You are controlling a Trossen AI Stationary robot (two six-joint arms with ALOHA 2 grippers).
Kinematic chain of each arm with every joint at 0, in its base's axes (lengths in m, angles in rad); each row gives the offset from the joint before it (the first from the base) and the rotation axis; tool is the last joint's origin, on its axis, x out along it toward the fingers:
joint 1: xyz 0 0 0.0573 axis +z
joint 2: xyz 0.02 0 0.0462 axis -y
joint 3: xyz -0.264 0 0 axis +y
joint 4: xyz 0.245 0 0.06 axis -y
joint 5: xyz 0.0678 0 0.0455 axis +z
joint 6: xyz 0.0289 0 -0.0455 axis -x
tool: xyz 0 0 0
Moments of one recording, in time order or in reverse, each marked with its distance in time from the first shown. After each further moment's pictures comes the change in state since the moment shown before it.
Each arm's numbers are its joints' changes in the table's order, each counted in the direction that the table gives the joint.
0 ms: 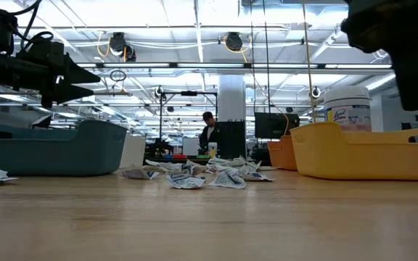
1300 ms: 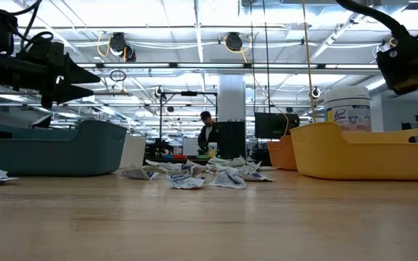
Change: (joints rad) left arm 0.000 0.000 0.000 0.000 0.000 0.000; right arm 0.136 -0.313 -0.038 0.206 0.101 0.152
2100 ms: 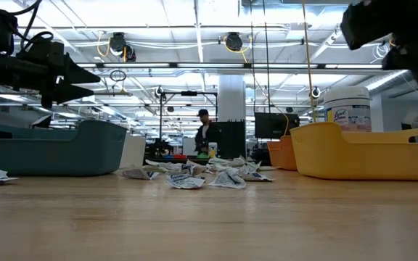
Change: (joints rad) left arm 0.000 0.000 0.000 0.000 0.000 0.000; right arm -0.186 0.315 0.045 -0.261 0.008 0.625
